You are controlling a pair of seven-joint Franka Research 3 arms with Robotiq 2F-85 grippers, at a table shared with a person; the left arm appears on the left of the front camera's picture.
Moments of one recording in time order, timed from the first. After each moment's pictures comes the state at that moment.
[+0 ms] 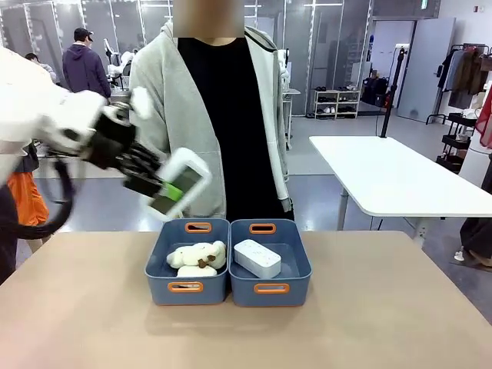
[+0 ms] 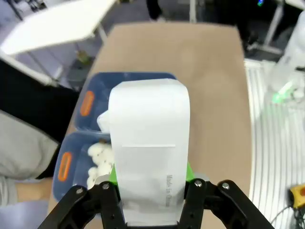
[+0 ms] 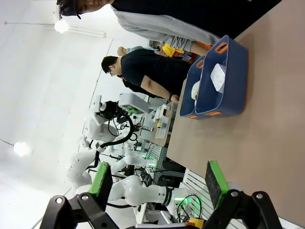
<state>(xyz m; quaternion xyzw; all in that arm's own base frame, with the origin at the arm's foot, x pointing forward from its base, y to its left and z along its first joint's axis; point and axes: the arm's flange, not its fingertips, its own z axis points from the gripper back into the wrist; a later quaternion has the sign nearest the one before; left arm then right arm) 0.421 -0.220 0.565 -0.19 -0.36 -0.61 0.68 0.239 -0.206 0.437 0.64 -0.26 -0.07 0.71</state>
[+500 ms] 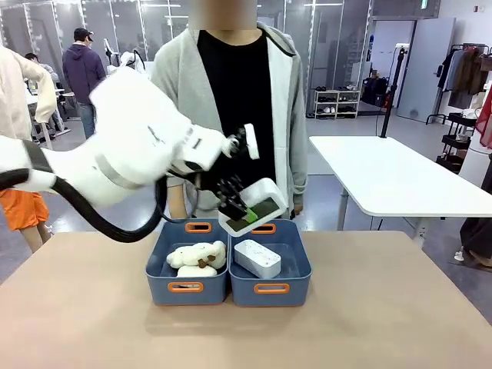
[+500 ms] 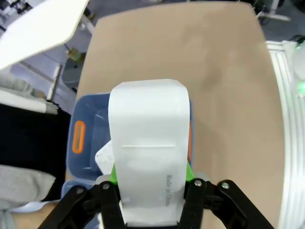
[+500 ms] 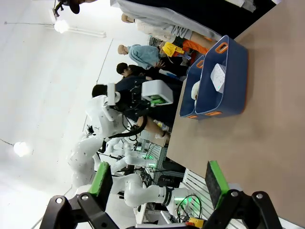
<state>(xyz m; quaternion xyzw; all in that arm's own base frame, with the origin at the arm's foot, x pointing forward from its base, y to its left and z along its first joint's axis) 0.452 -0.370 0.510 -0.11 -0.34 -0.67 0.66 0.239 -0.206 0.437 0.64 -0.26 -0.07 0.71</state>
